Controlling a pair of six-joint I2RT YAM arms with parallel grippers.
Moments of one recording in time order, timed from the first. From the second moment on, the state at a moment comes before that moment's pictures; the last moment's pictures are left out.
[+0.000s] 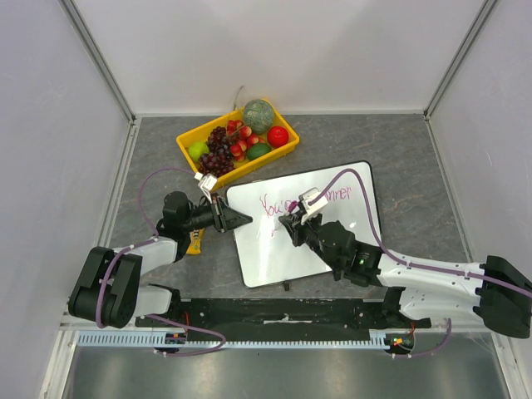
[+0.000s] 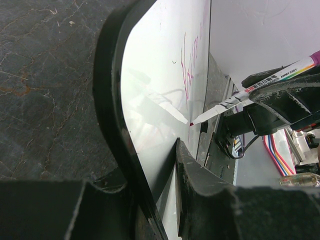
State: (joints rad) left arm -0.23 1.30 0.32 0.76 0.93 -0.61; right arm 1.12 1.09 0.54 0.37 0.47 0.21
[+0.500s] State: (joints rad) left arm -0.23 1.30 0.32 0.76 0.93 -0.61; right arm 1.12 1.03 0.50 0.34 0.45 0.24
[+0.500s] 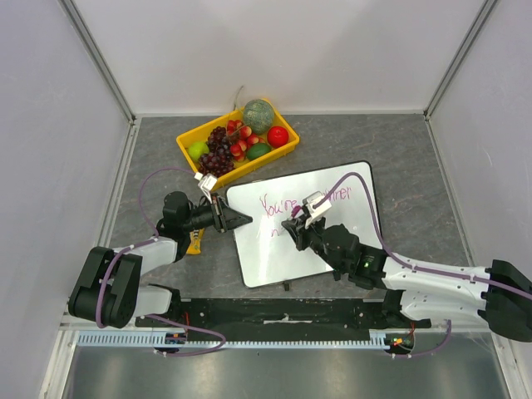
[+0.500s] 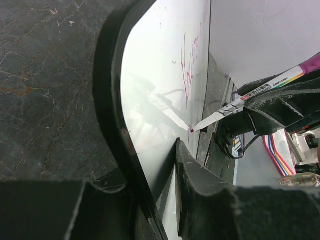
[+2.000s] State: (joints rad) left arm -0.23 1.30 0.32 0.76 0.93 -0.61; right arm 1.04 0.98 0.53 0.31 0.40 0.27
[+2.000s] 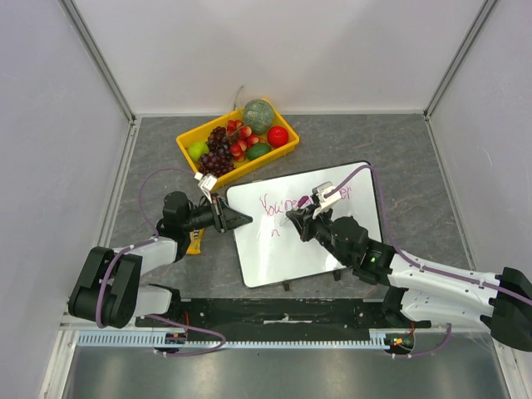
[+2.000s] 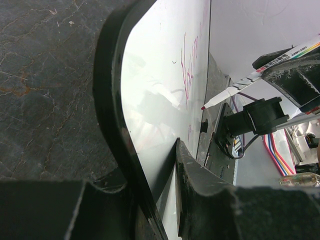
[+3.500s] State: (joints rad) left arm -0.23 1.30 0.32 0.76 0.93 -0.61; right arm 1.04 1.02 0.50 0.31 0.36 0.30
